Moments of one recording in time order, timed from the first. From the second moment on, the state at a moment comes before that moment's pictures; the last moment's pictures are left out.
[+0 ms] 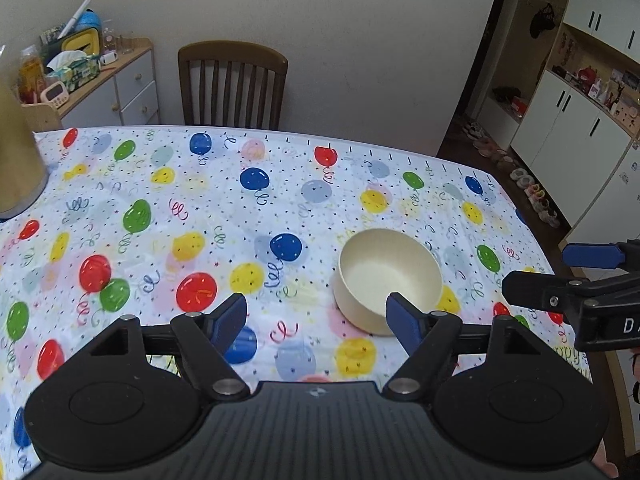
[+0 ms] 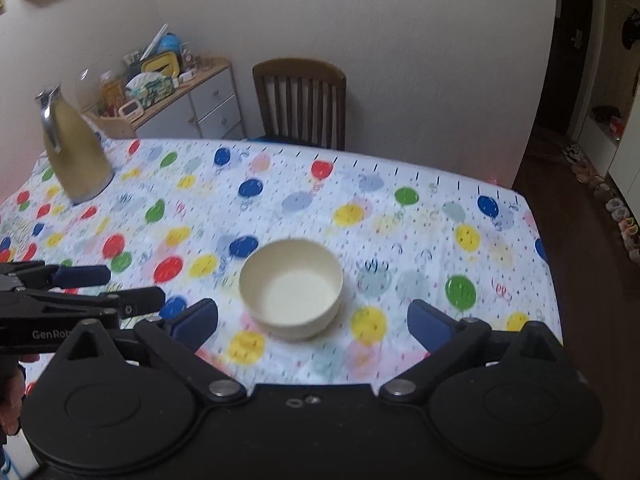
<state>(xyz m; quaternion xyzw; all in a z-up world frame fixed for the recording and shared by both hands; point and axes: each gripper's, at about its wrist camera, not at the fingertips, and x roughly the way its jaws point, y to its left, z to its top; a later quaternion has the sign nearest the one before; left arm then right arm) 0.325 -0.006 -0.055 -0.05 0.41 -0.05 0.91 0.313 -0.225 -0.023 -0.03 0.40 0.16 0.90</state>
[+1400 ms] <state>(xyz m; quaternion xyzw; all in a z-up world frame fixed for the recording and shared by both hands) 0.433 -0.031 -0.143 -0.08 0.50 -0.10 0.85 0.411 -0.195 -0.123 0.00 0.53 0.09 0.84</state>
